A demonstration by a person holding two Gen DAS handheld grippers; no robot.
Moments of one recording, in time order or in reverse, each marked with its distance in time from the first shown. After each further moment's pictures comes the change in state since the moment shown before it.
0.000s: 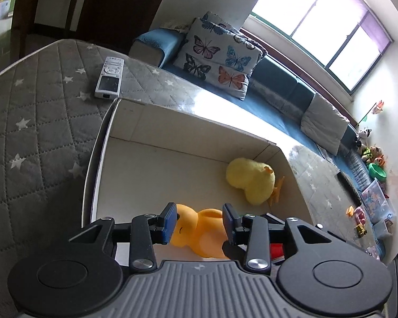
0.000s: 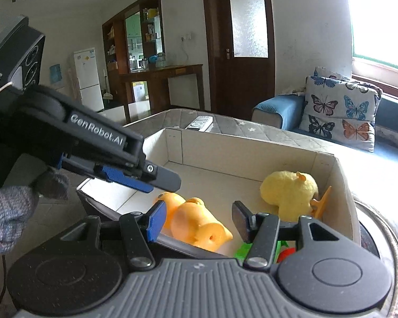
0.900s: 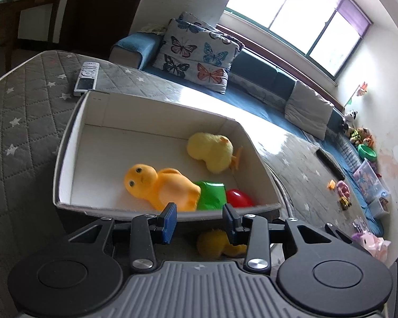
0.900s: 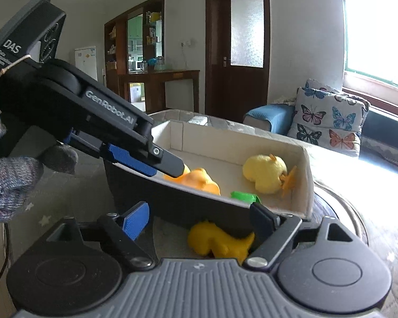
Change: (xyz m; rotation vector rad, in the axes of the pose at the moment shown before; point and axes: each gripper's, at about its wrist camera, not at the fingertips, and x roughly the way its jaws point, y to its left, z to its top) left arm -0.035 -0.050 -0.047 0.095 0.005 -0.036; right arm -0.080 0.013 -0.034 -0.046 -0.021 -0.051
